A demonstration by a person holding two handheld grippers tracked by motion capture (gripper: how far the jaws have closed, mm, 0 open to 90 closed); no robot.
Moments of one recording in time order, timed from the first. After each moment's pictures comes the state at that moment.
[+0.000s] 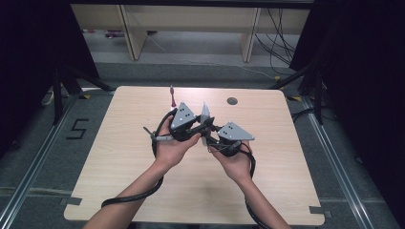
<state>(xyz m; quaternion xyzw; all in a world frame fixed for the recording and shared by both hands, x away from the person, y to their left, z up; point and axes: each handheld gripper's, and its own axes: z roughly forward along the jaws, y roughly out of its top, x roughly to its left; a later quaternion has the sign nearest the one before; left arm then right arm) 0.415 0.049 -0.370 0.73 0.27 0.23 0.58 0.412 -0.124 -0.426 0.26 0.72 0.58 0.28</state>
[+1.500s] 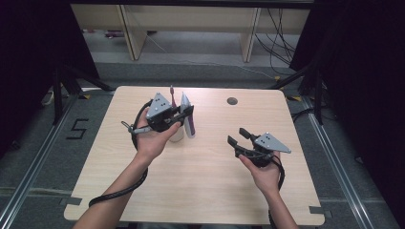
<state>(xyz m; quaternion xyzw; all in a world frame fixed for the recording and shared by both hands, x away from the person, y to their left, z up) 0.427 0.101 -0.353 0.70 0.31 0.25 0.59 0.397 -0.218 -0.461 0.35 0.67 0.60 0.26</state>
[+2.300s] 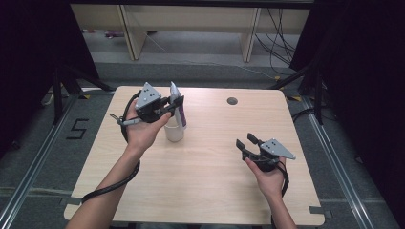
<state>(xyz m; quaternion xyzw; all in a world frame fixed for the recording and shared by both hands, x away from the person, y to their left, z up) 0.438 0.124 -0.333 0.69 0.31 0.28 0.59 0.391 -0.235 -0.480 0.39 0.67 0.57 0.28</state>
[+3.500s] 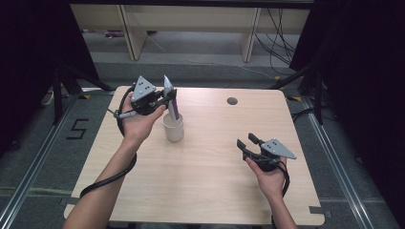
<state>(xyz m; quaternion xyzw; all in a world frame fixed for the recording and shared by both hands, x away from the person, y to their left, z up) 0.459 0.138 -0.333 0.69 0.33 0.30 0.57 0.391 -0.237 -0.479 0.39 0.67 0.57 0.29</state>
